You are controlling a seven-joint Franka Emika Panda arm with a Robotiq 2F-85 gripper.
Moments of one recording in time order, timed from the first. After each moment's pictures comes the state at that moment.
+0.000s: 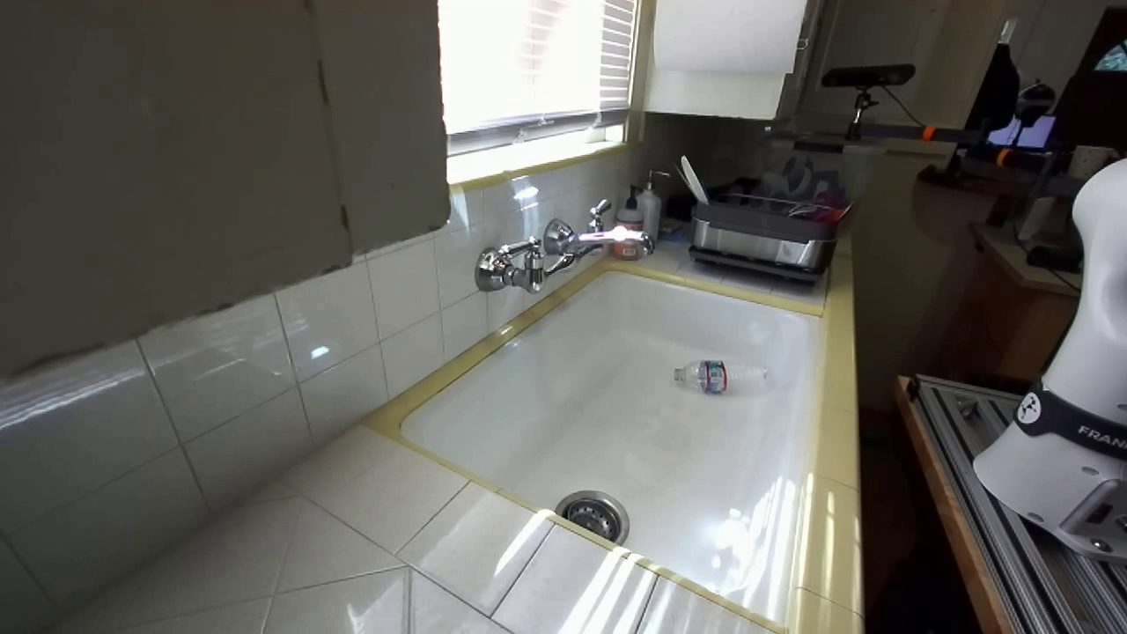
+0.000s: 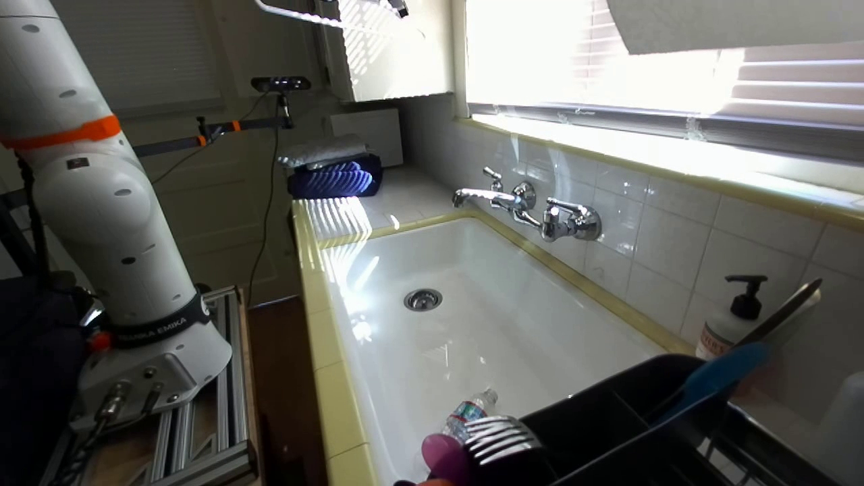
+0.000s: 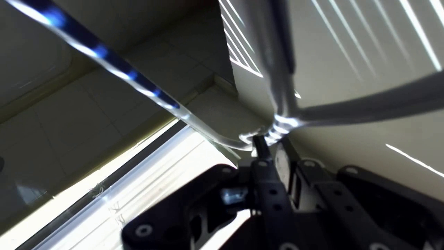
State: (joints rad) arm 0.21 -0.11 0.20 -1.73 0.26 2.38 0.78
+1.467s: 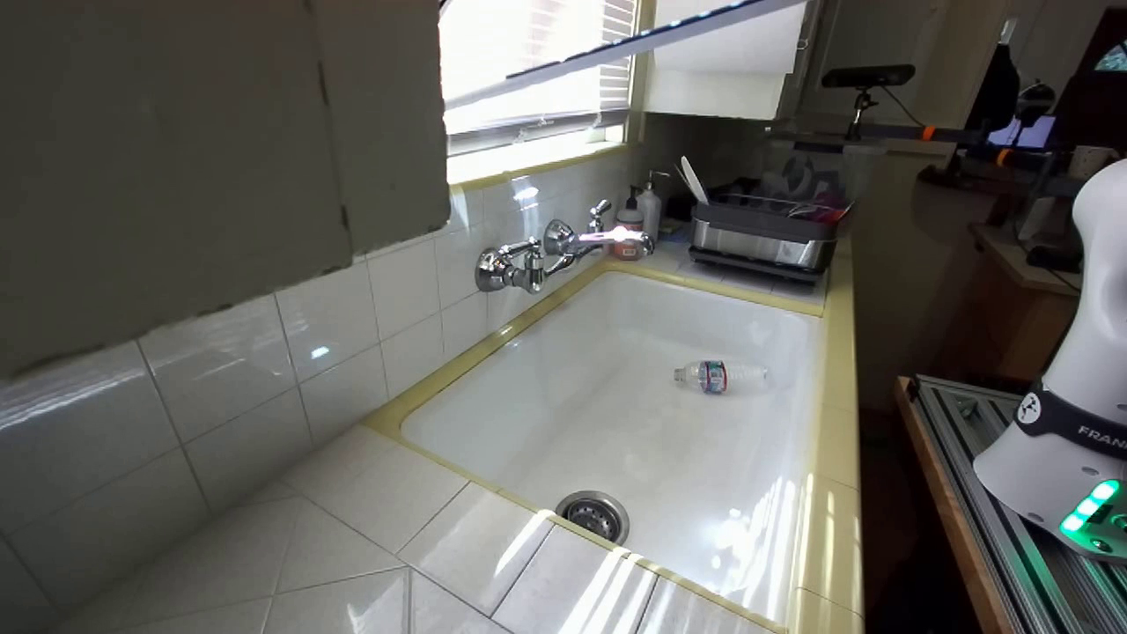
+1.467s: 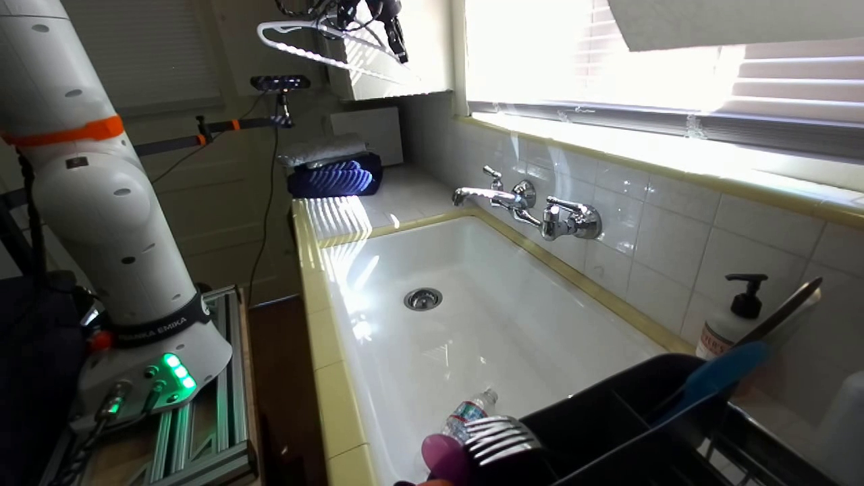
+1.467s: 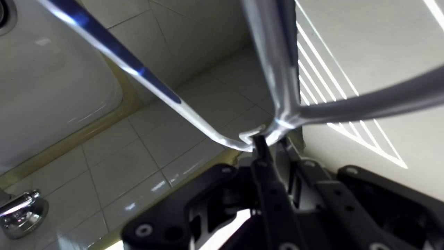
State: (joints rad) arm 0.21 -0.06 0.22 -1.84 0.24 2.39 0.78
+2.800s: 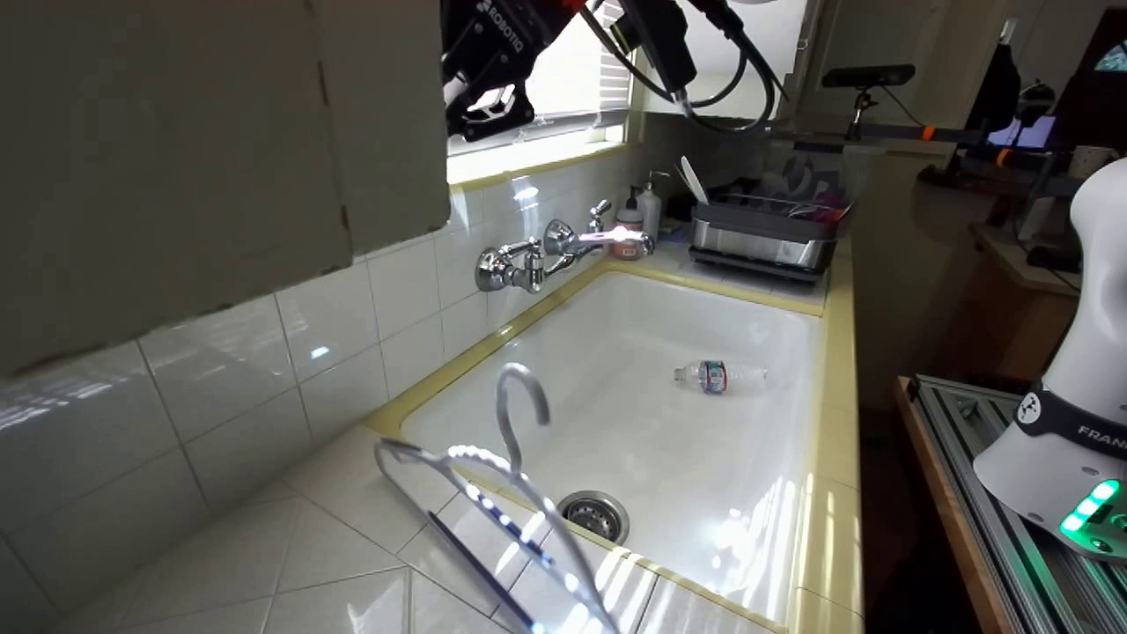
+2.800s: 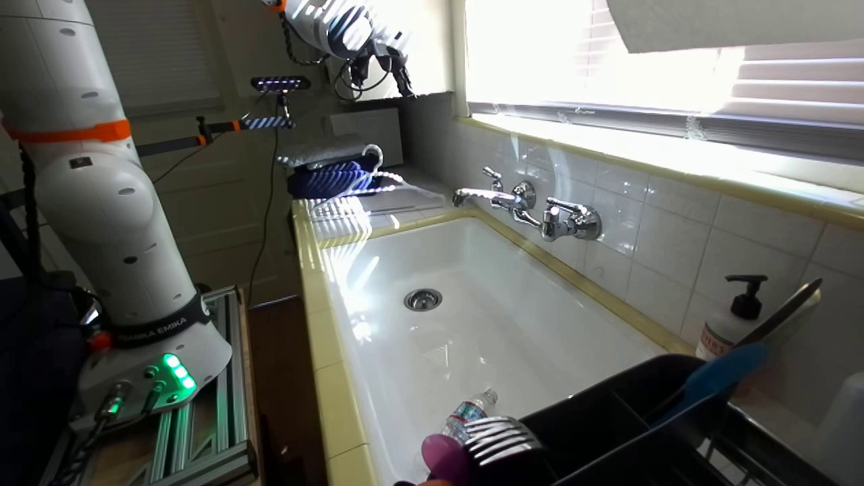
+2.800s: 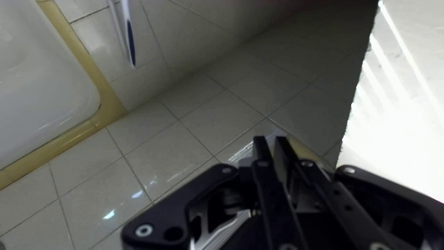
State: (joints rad) arm 0.24 0.04 0.24 -2.02 0.31 2.77 0.67
